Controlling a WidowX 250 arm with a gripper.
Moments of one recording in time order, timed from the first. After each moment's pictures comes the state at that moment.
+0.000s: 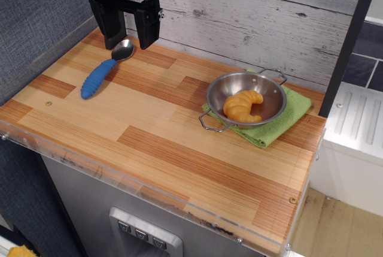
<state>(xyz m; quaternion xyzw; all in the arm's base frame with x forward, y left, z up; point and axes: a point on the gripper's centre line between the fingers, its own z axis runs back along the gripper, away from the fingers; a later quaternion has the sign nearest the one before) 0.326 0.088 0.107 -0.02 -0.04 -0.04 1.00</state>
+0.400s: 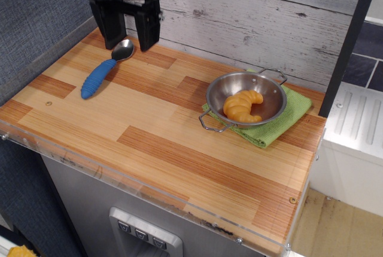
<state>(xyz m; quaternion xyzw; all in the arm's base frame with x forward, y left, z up) 0.326 0.086 0.096 -0.02 -0.03 -0.03 1.00</state>
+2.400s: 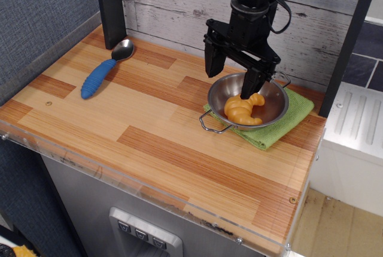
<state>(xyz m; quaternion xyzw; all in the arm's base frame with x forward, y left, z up) 0.361 -0.043 0.053 0.05 -0.01 -0.15 0.99</state>
